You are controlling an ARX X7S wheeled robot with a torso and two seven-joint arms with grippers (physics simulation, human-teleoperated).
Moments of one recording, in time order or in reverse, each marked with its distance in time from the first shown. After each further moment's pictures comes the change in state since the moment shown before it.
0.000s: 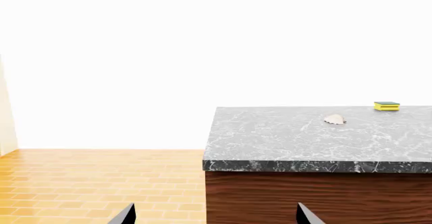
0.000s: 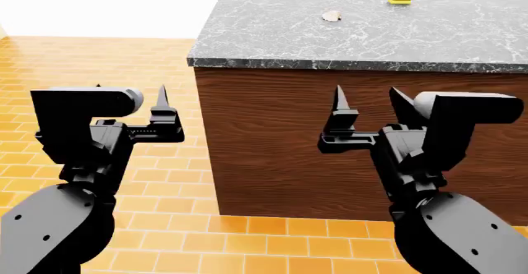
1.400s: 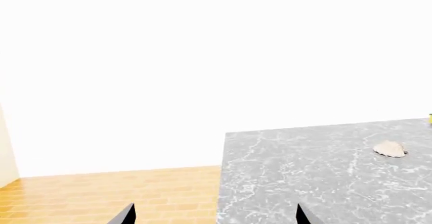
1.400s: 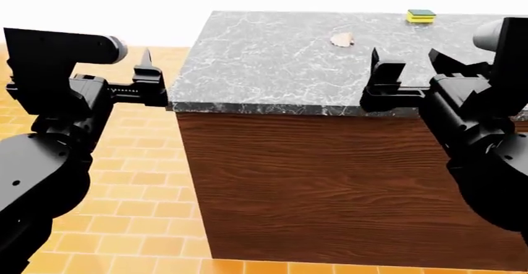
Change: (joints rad) left arm -0.253 -0.069 0.018 -0.090 -0.066 -0.143 0.019; right arm 0.300 0.150 0.147 0.120 0.353 0.278 0.081
